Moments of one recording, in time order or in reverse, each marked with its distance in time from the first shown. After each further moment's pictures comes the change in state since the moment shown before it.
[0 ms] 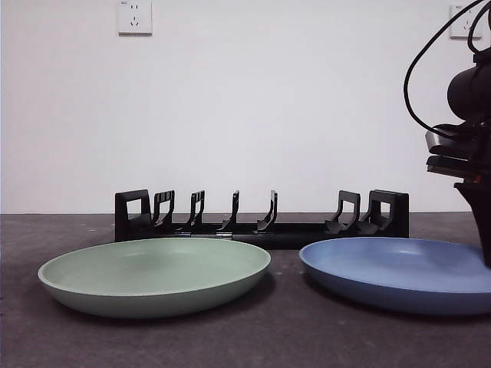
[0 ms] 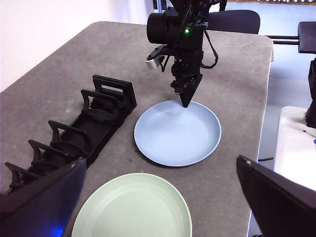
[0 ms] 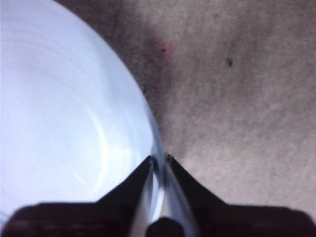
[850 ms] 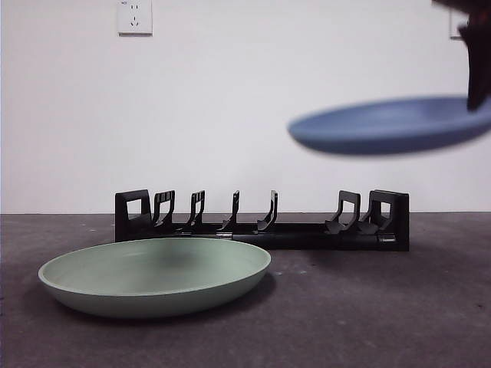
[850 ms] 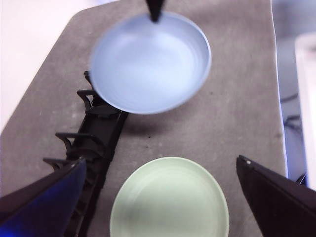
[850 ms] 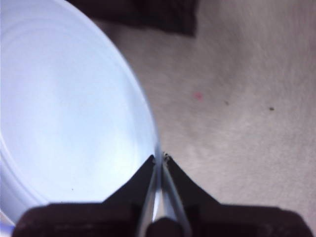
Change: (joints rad) left arm -0.232 0.079 0.000 0.000 -0.257 0.277; right arm 0.000 -0.260 0.332 -0.315 -0.080 -0.023
